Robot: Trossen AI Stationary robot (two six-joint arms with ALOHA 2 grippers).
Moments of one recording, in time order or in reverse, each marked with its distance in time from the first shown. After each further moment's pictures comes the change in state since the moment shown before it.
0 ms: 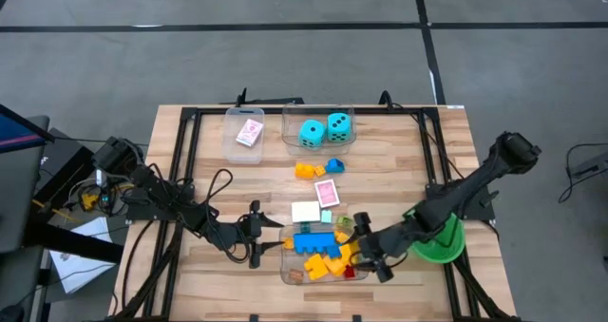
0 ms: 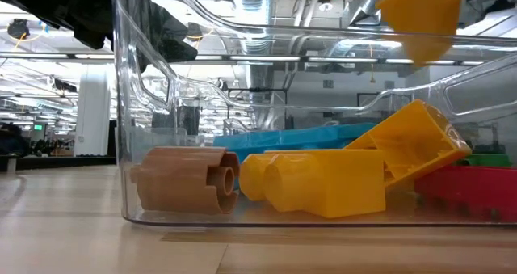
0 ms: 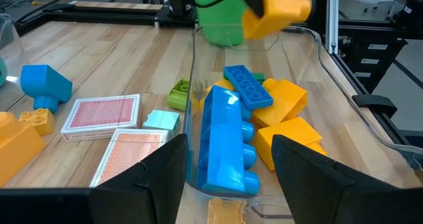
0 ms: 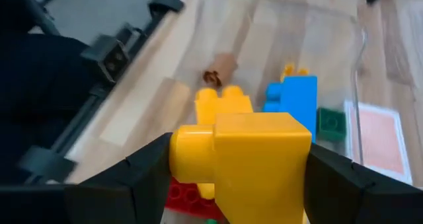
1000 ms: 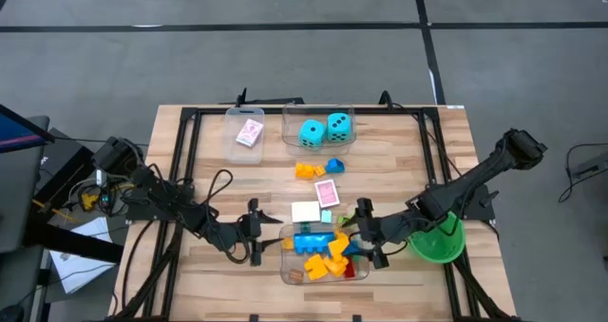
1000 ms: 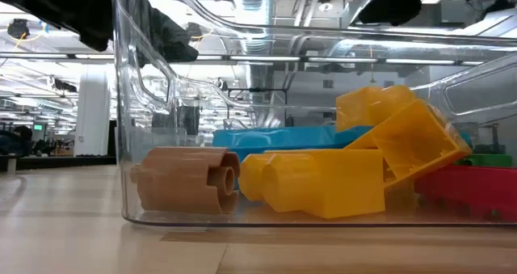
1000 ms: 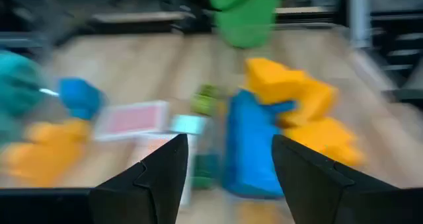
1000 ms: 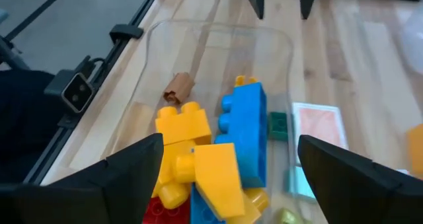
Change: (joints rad) left arm 0.000 0.000 0.000 -0.007 -0.085 0.074; right arm -0.058 -0.092 0.000 -0.051 0.061 0.049
